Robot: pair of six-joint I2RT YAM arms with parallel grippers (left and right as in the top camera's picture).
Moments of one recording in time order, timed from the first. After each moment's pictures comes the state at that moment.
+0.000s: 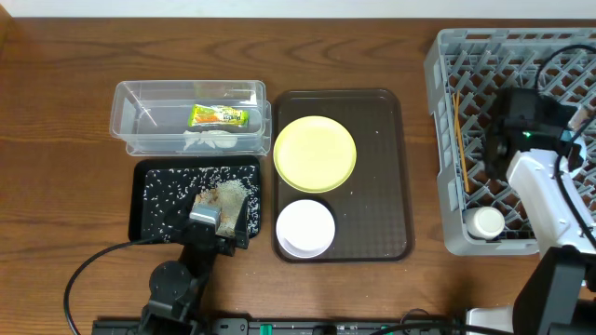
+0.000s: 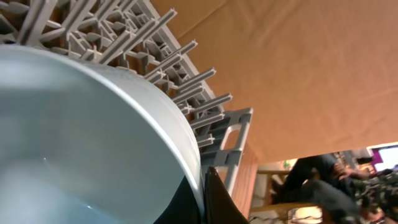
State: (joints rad) left arm -0.28 0.01 0.02 -0.12 -0.03 0.01; right arm -0.09 1.59 1.07 -0.65 1.15 0.21
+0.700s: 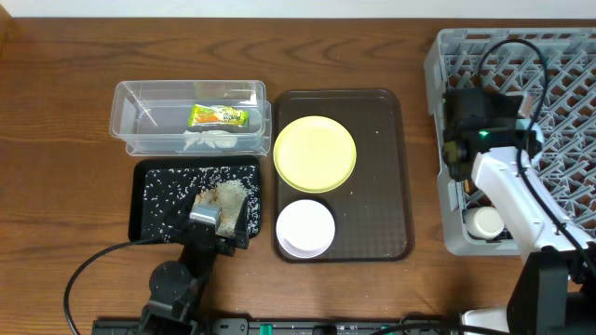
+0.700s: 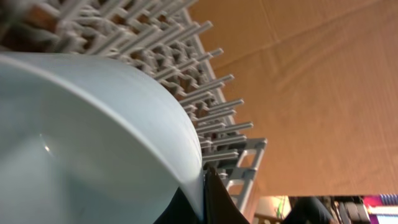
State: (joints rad) left arm -0.28 0.01 0.02 -0.12 -0.03 0.01; right arm 0.12 1.60 1.07 -0.71 1.15 0.19
